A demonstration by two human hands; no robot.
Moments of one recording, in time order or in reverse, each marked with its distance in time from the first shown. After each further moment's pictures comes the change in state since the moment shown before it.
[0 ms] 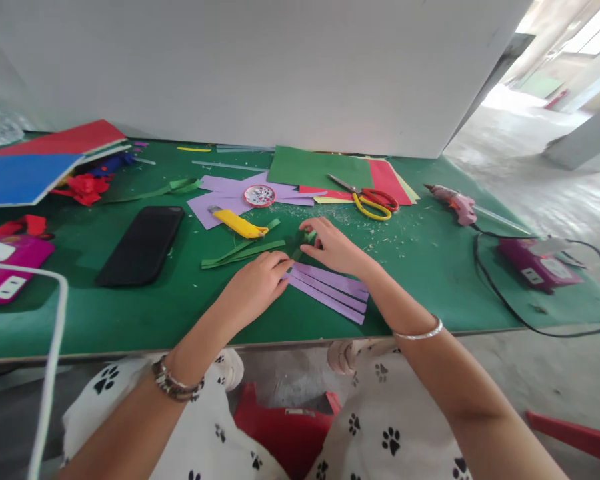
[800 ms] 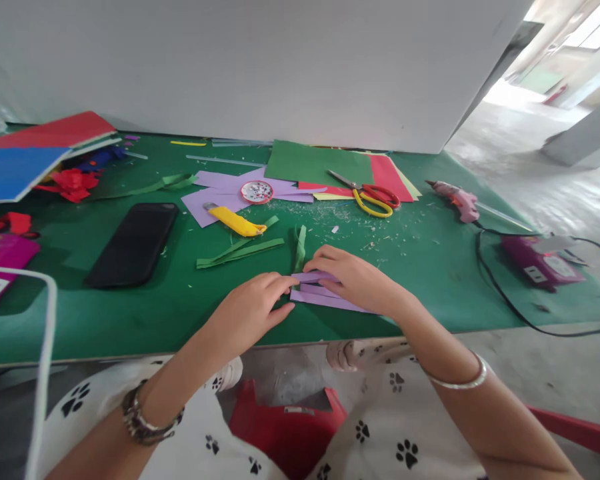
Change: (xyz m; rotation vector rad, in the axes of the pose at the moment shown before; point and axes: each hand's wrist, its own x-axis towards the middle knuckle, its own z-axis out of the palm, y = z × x) left_hand -0.020 0.017 -0.011 -0.223 -0.072 -0.075; right_hand -0.045 -0.023 -0.017 -0.241 -0.325 -0.078
